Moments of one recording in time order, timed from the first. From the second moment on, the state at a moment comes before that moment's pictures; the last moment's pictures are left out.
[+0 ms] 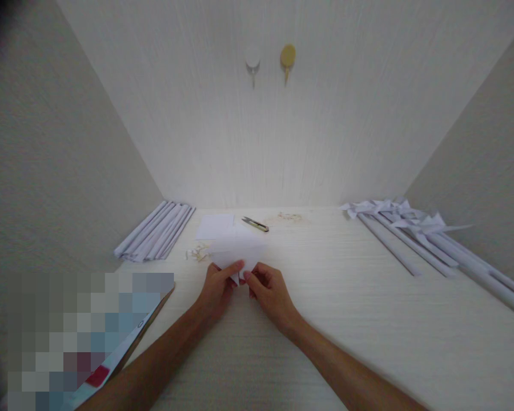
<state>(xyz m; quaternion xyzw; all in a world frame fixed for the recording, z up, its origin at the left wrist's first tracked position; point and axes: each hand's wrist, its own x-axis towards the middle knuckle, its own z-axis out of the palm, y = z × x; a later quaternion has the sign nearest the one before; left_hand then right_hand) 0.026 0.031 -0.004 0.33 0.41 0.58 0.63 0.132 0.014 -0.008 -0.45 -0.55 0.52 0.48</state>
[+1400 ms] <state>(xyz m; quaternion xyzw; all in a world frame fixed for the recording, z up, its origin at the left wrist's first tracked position) 0.028 0.030 -0.009 0.38 0.44 0.55 0.60 0.132 0.017 -0.016 -0.45 -0.58 0.48 0.48</state>
